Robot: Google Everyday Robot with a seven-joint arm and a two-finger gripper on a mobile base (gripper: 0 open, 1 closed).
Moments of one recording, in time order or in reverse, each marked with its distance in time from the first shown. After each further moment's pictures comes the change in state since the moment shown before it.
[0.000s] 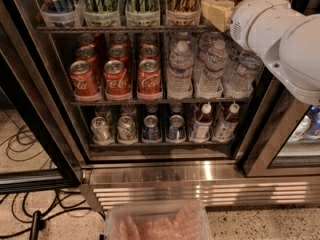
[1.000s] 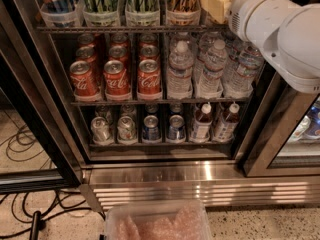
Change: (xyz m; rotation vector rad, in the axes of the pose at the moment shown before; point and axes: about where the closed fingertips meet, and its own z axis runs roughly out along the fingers) arm -0.009 -0.004 0.020 -0.016 -0.025 0.029
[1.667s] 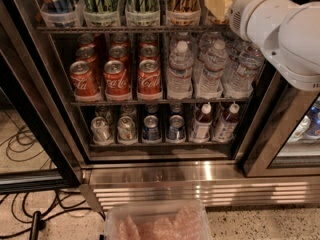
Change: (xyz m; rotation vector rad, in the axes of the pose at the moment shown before) arm 0.006 -0.004 0.006 -0.004 0.014 0.035
